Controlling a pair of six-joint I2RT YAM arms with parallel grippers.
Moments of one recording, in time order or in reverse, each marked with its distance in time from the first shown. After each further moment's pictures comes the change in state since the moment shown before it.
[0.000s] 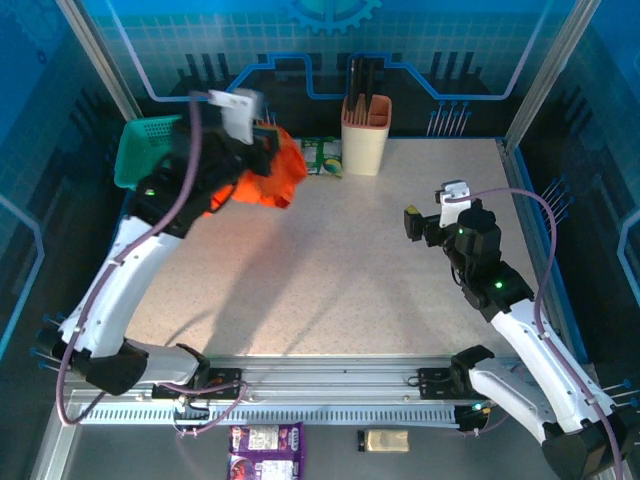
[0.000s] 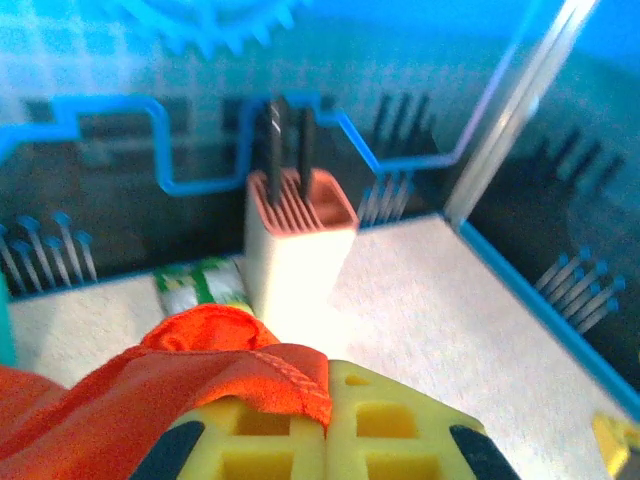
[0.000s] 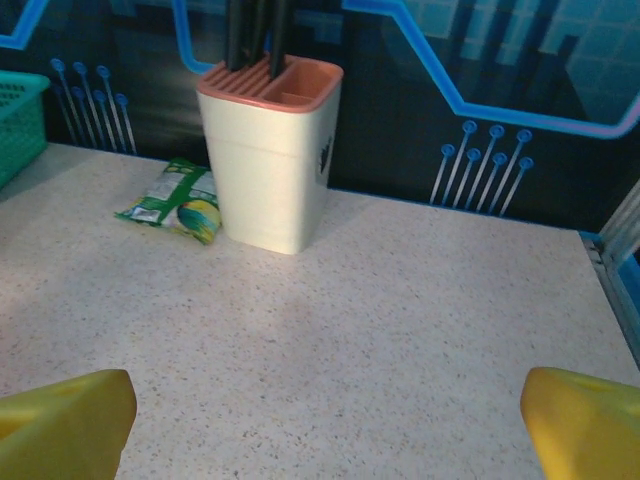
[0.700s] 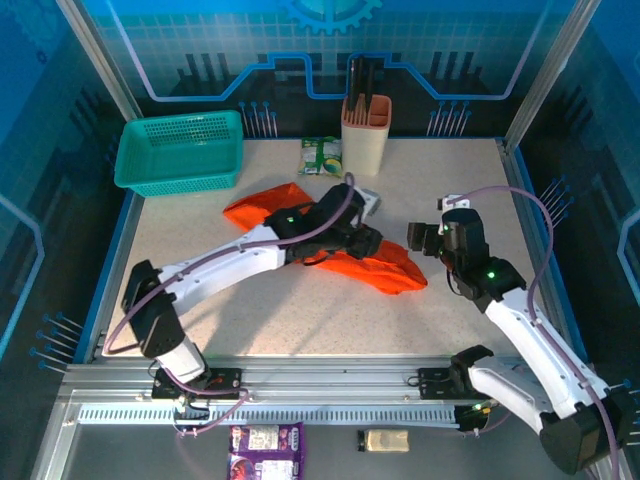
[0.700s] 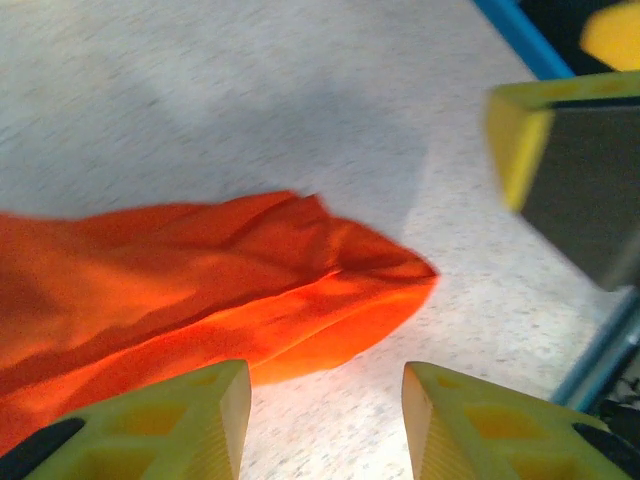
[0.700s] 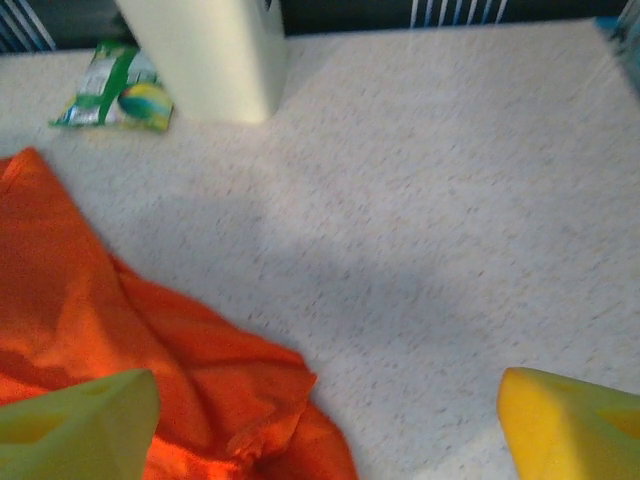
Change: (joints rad) left arm -0.351 0.270 -0.263 0.080 0.012 -0.182; right arm 0.000 0.091 0.019 -0.243 0.014 0.286
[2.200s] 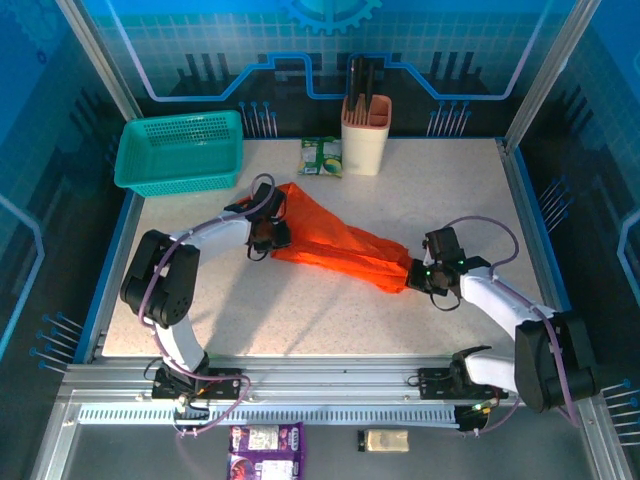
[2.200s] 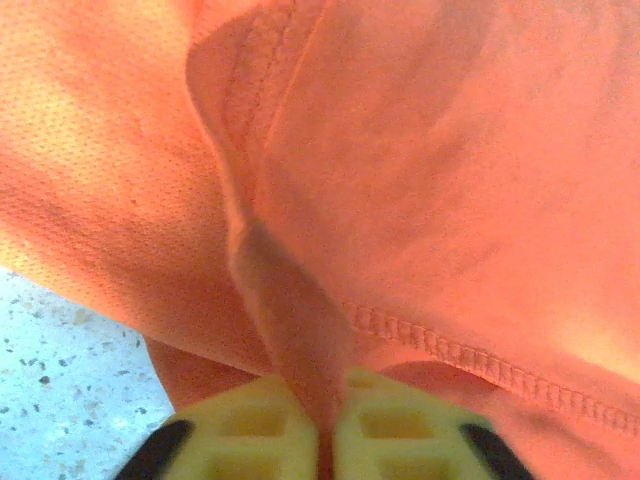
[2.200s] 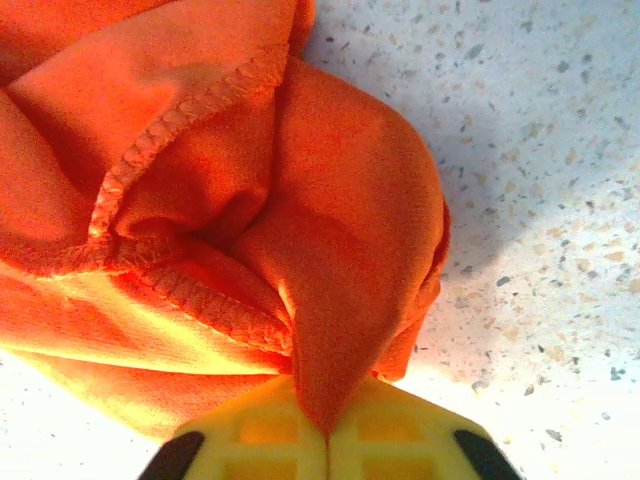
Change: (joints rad) left arm 0.509 0.140 -0.345 0.103 0.062 -0.191; right arm -0.132 0.313 -0.229 0.055 -0.425 0.251
